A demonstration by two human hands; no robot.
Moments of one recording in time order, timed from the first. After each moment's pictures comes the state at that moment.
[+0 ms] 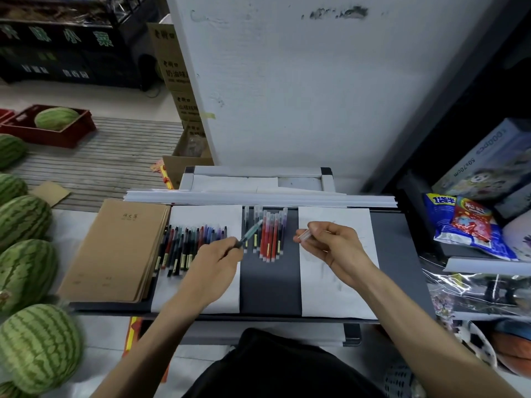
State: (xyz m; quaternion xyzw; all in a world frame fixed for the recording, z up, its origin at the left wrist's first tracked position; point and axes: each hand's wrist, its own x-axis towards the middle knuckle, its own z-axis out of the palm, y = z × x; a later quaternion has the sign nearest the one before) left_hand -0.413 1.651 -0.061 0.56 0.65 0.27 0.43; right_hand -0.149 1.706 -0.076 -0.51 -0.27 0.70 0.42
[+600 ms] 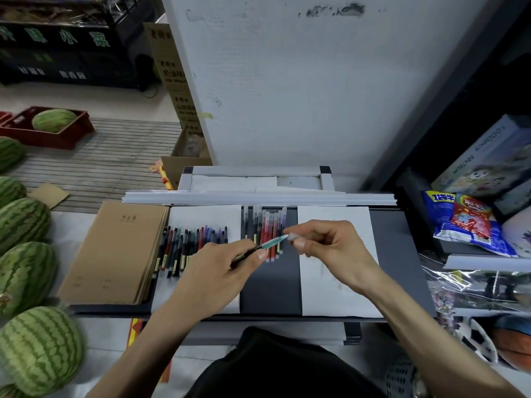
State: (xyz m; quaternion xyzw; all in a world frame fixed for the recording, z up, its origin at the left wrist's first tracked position) left_hand -0.406 1.635 -0.018 0.74 0.58 0.21 0.28; right_hand -0.160 1.680 -0.016 -0.46 -0.55 0.60 0.35
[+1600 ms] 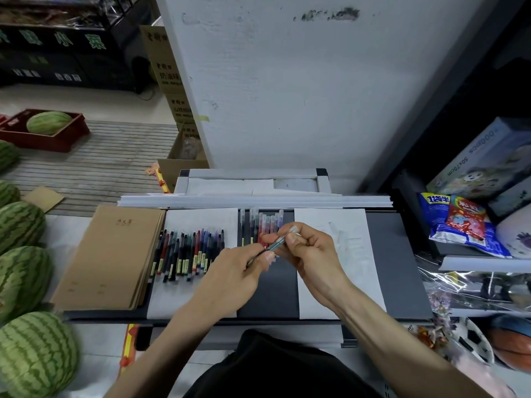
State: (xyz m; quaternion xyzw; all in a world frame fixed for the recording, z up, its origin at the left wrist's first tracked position) left_hand -0.378 1.648 -0.042 0.70 0.58 0.23 0.35; right_hand -0.198 1.673 -0.039 -0.42 -0.37 0.69 0.47
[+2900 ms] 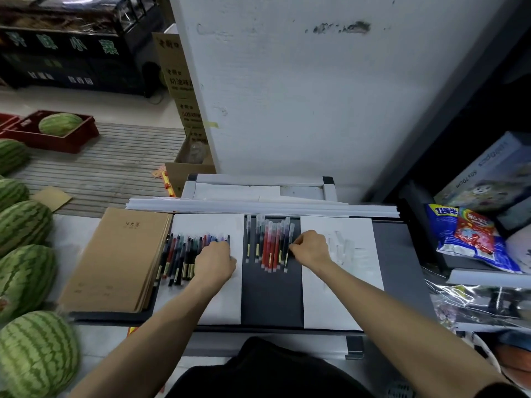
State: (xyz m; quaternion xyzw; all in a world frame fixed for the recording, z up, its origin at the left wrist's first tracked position) left_hand -0.429 1.721 -0.166 0.61 0.77 -0.04 0.19; right_hand -0.191 1.768 -0.163 -0.74 -0.57 0.35 0.07
